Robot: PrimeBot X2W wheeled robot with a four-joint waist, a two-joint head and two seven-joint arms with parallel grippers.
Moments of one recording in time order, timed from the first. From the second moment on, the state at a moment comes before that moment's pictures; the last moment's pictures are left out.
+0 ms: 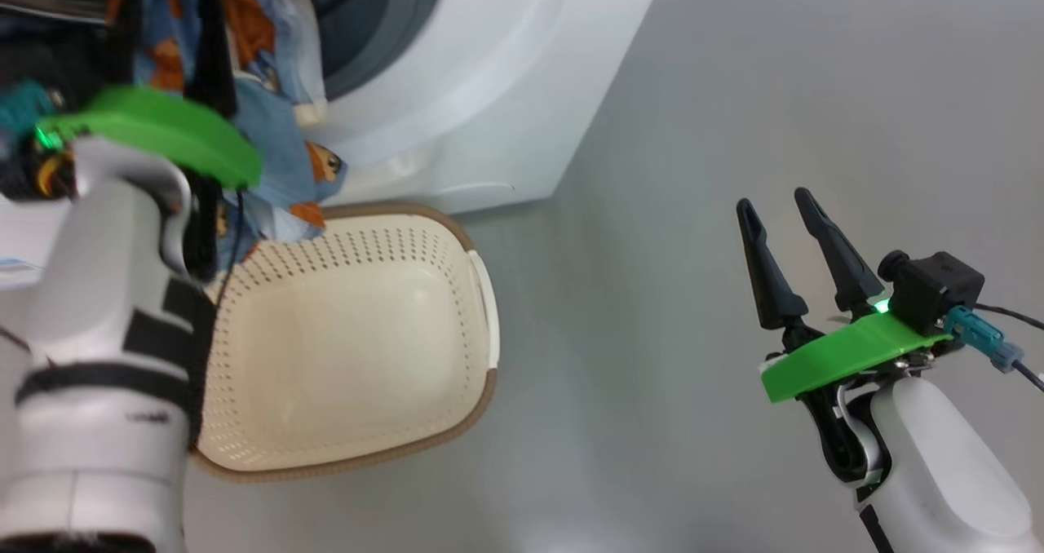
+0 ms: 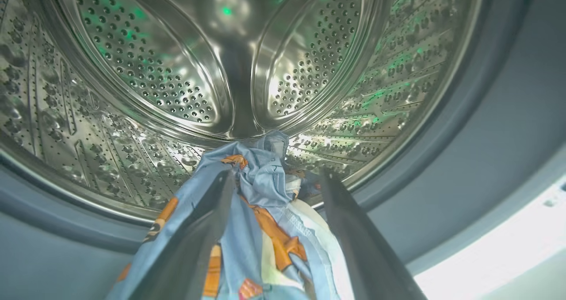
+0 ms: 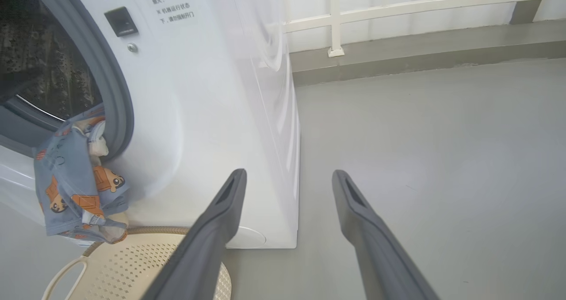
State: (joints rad) left arm -1.08 0.14 -0.15 1.00 -0.38 -0.13 -0.26; right arm -0.41 -0.15 0.23 0.36 0.45 0.13 -0.25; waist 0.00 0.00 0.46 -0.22
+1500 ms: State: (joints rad) left arm -0.19 0.07 -0.06 0.41 -0.33 -0.11 -0.26; right arm -0.22 -0.22 0.26 0.41 0.55 0.13 -0.25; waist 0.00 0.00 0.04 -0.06
